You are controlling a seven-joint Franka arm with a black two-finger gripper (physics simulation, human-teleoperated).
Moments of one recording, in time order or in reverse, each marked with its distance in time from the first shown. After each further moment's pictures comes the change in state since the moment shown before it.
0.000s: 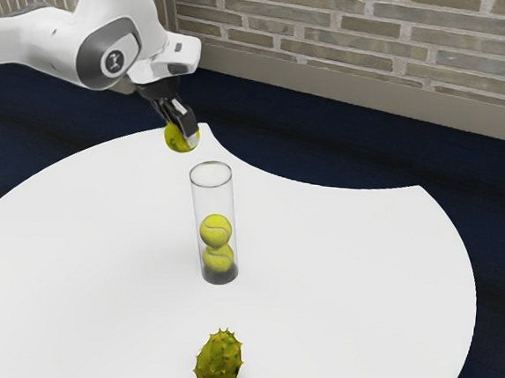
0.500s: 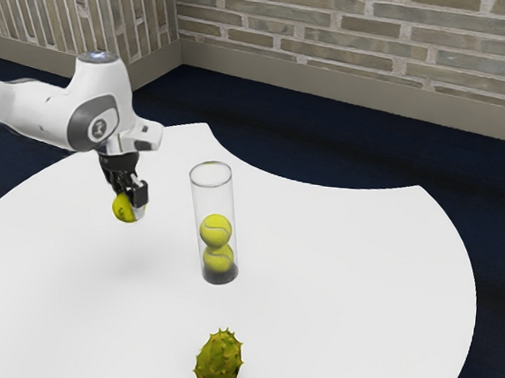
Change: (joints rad) arm 0.125 0.137 0.048 -0.185 0.013 0.018 0.057
